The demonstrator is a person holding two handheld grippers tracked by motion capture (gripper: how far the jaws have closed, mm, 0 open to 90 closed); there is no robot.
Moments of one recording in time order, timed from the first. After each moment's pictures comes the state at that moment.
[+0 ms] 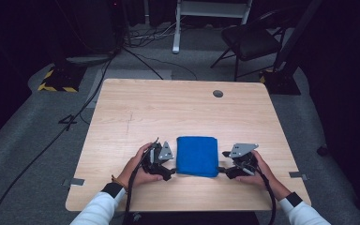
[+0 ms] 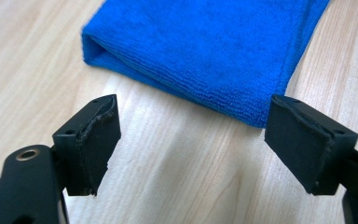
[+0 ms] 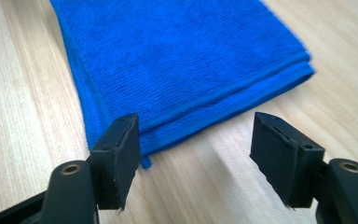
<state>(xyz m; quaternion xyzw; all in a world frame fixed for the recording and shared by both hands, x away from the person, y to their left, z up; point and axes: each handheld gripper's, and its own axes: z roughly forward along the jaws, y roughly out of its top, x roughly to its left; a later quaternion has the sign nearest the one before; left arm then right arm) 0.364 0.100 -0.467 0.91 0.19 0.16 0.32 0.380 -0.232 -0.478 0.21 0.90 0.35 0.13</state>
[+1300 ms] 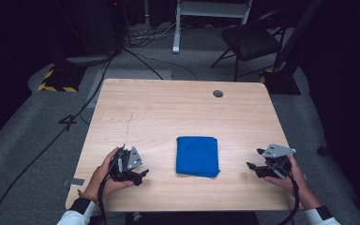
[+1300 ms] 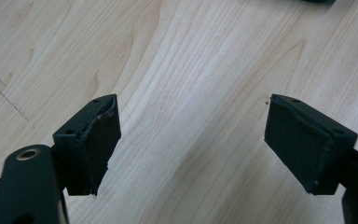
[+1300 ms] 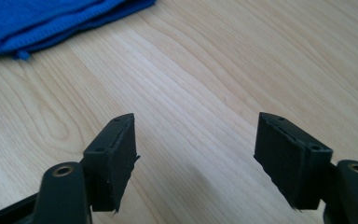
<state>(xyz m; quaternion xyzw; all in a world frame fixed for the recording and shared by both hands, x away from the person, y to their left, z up) 0.330 0.183 -0.467 0.90 0.27 0.22 0.28 0.364 -0.327 -0.468 0.30 0.87 0.32 0.22</state>
